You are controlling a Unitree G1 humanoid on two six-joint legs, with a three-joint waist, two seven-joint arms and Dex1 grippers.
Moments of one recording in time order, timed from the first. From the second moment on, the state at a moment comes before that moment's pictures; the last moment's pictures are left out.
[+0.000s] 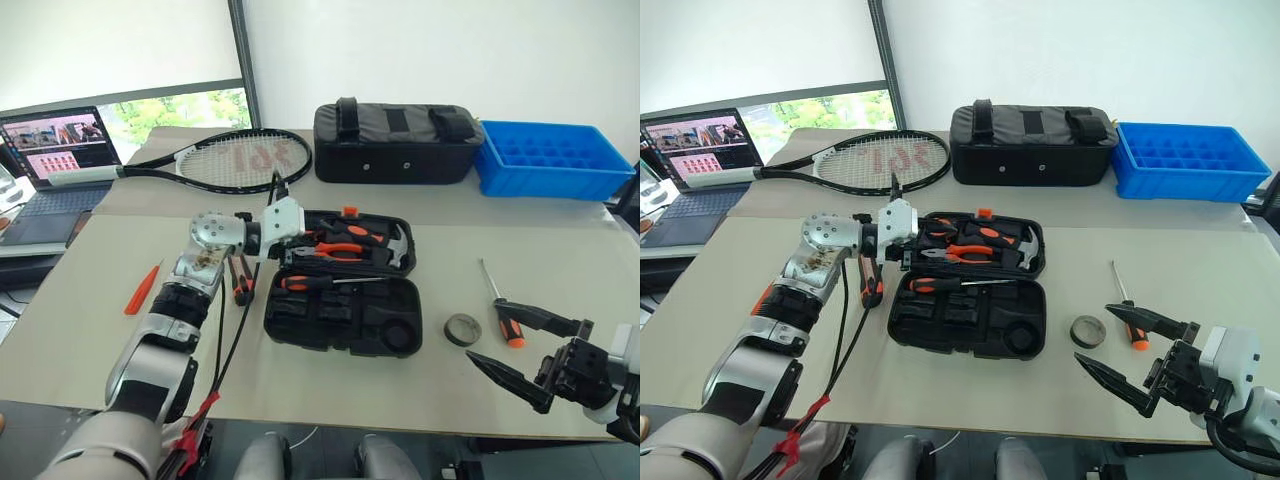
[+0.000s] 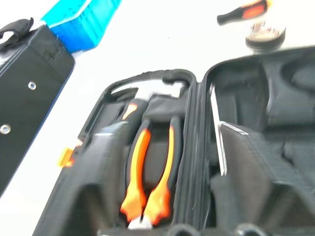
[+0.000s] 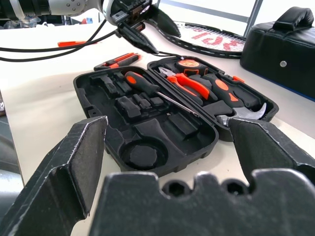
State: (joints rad) left arm -0.85 0.39 -0.20 0.62 -0.12 -0.20 -1.25; right arm 0.45 -0.67 -0.55 -0.51 0.69 0.10 1.07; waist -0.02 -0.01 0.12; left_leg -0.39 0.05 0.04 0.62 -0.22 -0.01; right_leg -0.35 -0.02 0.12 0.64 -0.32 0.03
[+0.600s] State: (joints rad) left arm -0.85 0.34 -0.27 0.83 0.02 -0.32 -1.23; right arm 0.47 -0.67 -0.55 -0.51 0.68 0.10 1.07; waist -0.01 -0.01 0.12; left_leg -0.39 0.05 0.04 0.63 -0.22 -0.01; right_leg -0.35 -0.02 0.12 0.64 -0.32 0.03
